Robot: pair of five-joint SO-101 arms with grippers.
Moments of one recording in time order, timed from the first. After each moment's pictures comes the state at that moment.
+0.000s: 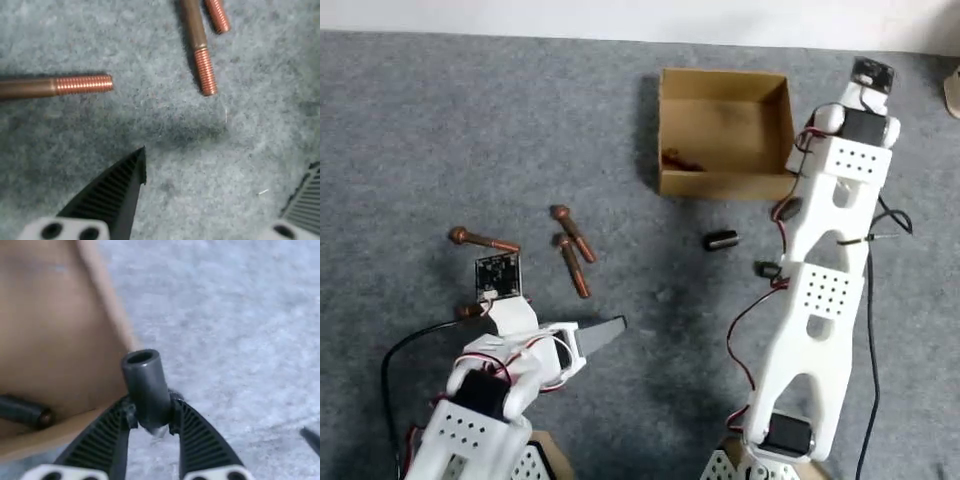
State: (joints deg) left arm 12.6 -87.4 96.3 56.7 33.6; right arm 8.6 63.5 -89.9 100.1 -5.1
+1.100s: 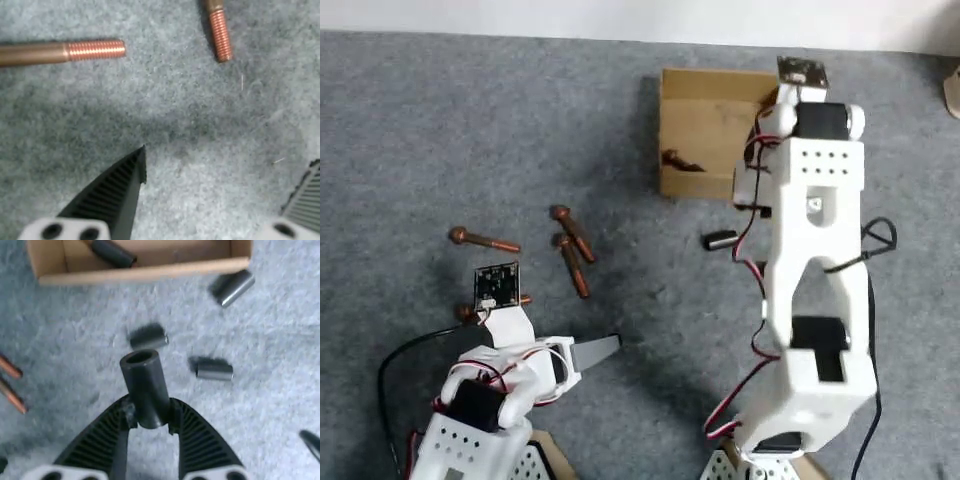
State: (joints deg) left arm 13.0 -98.2 96.1 73.2 33.6; right arm -4.3 6.9 -21.3 99.6 -2.6
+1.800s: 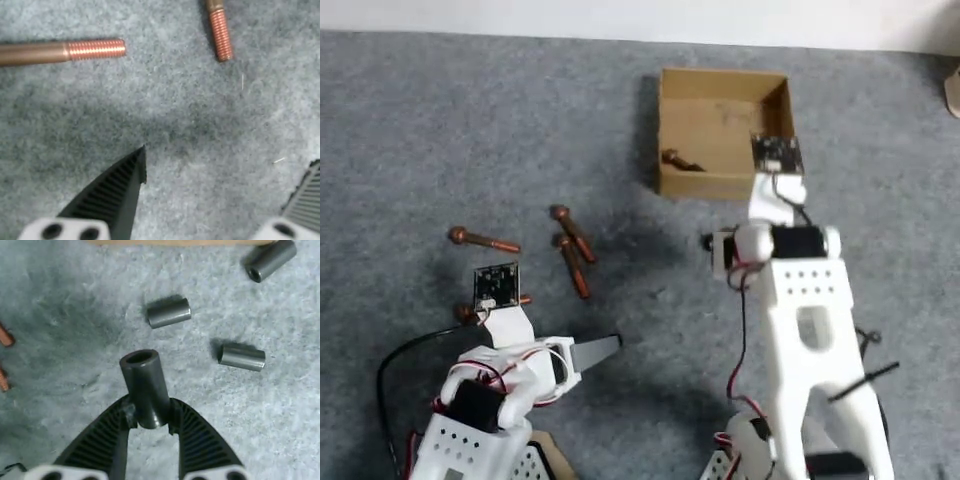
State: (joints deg) left arm 13.0 -98.2 96.1 73.3 33.6; right arm -8.9 -32.3 37.9 67.7 -1.4
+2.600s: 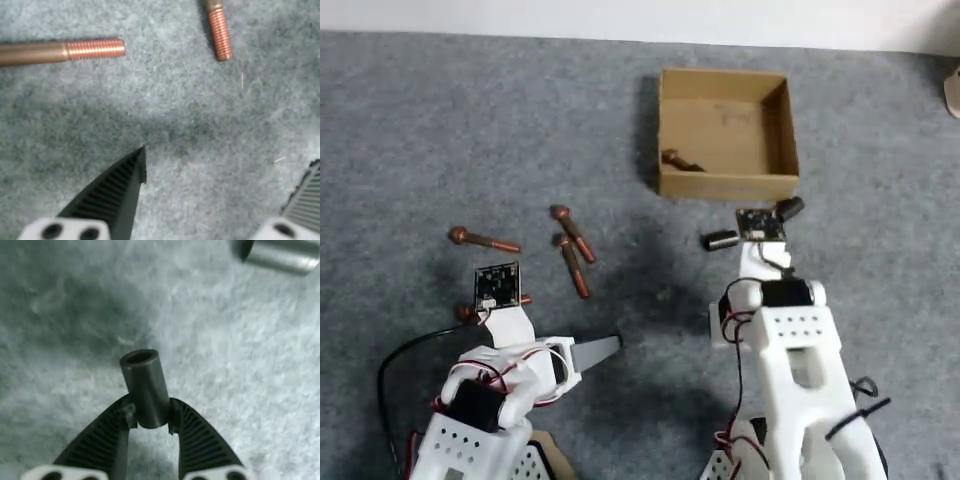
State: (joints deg) left arm 13.1 -98.2 96.1 73.3 33.6; right arm -9.1 -37.1 58.1 69.1 0.1
